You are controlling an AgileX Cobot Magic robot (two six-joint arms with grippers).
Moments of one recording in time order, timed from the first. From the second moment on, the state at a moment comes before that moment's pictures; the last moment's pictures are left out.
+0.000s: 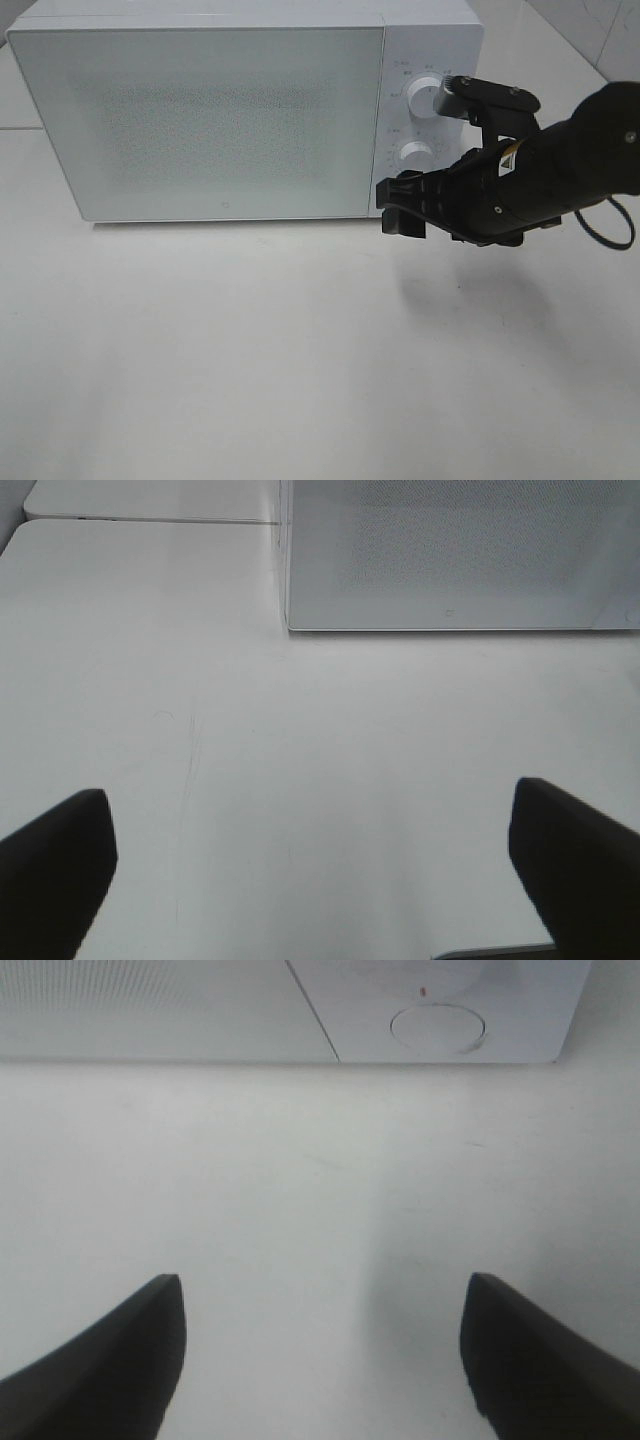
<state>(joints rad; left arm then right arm) 0.09 0.00 -0.52 -0.22 1.08 0.12 0.46 1.60 -0.78 0.08 0.08 0.38</state>
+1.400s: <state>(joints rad) 0.09 0.00 -0.52 -0.22 1.08 0.12 0.31 0.56 -0.64 0.02 0.90 0.11</state>
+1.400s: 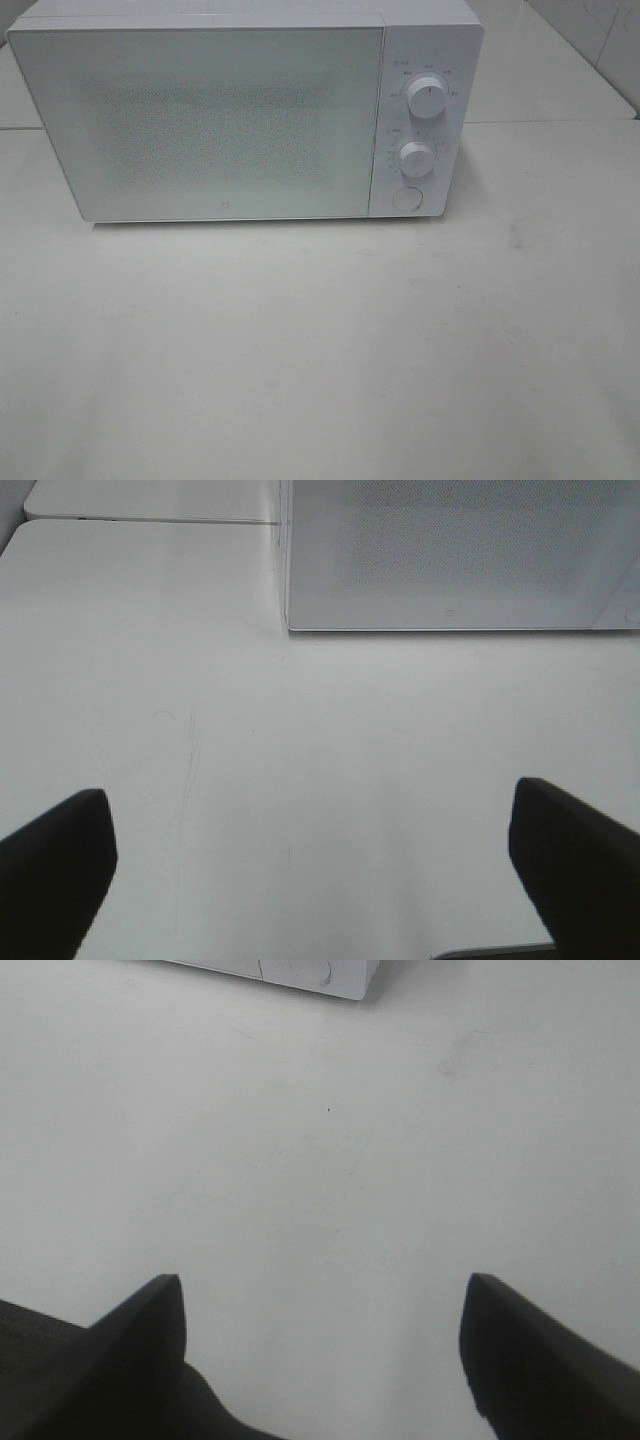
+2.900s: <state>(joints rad) 0.09 0.00 -0.52 -0.22 1.08 0.12 0.19 0.00 -0.52 0.06 0.99 0.11</state>
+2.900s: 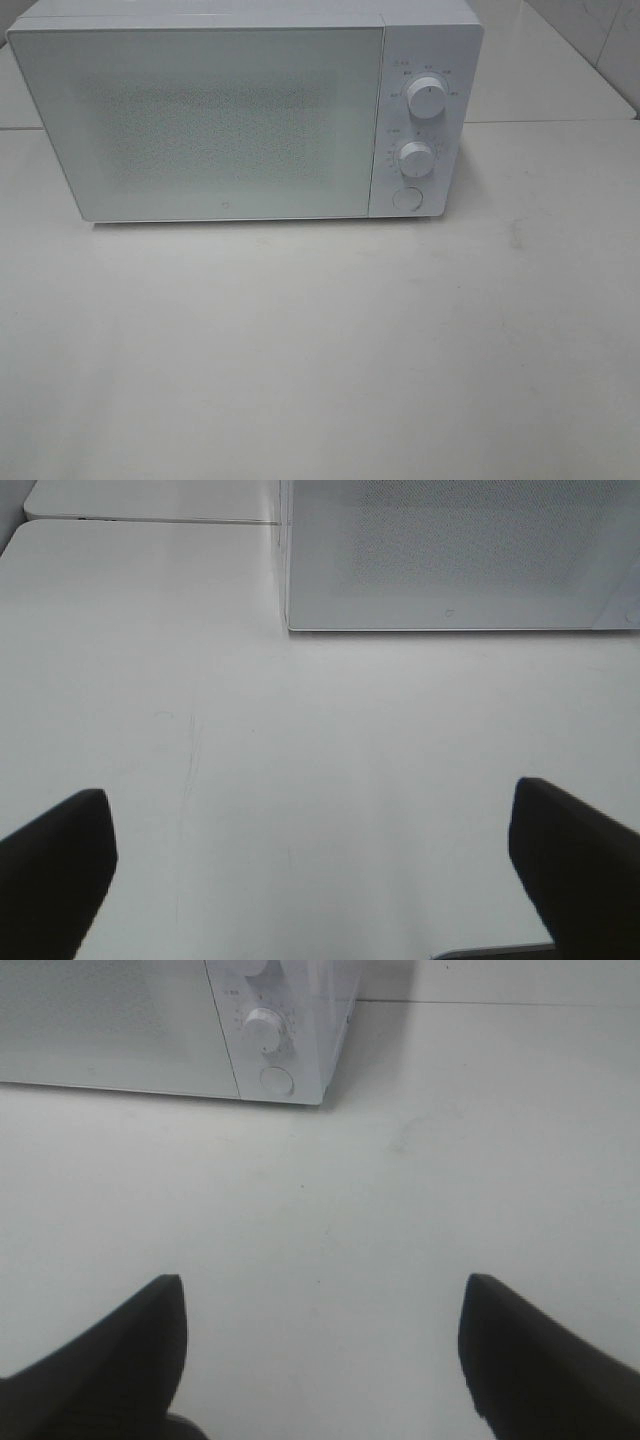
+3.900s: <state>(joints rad) 0.09 0.00 -0.52 -0.22 1.08 0.12 0.19 0.63 -0.53 0.08 0.44 0.09</state>
